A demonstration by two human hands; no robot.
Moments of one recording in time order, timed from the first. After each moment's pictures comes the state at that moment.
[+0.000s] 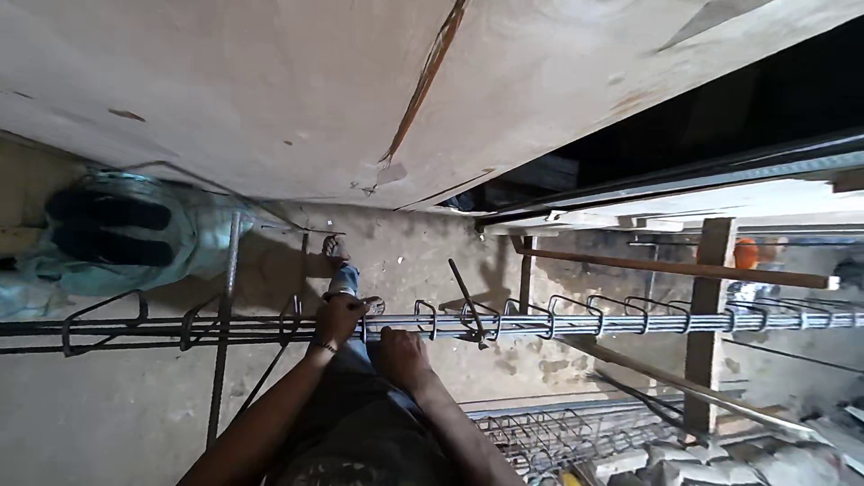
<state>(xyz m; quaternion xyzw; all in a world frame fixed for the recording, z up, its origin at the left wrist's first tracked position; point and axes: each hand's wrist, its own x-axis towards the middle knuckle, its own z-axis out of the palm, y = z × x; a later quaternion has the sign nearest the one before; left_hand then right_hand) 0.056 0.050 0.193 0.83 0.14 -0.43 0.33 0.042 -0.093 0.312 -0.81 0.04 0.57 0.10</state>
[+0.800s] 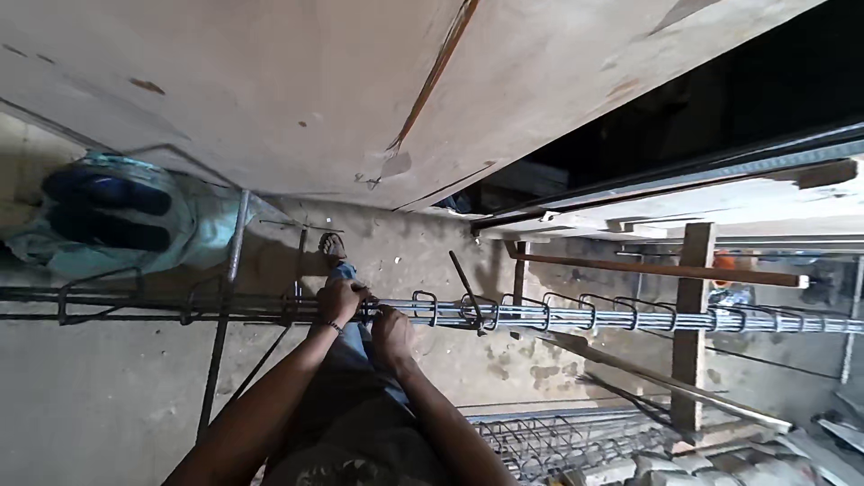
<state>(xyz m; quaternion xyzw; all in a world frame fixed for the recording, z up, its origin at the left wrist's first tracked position) 0.047 0.046 0.189 0.85 0.15 -0.40 0.32 0.005 -0.071 0.264 -0.85 0.23 0.44 0.18</state>
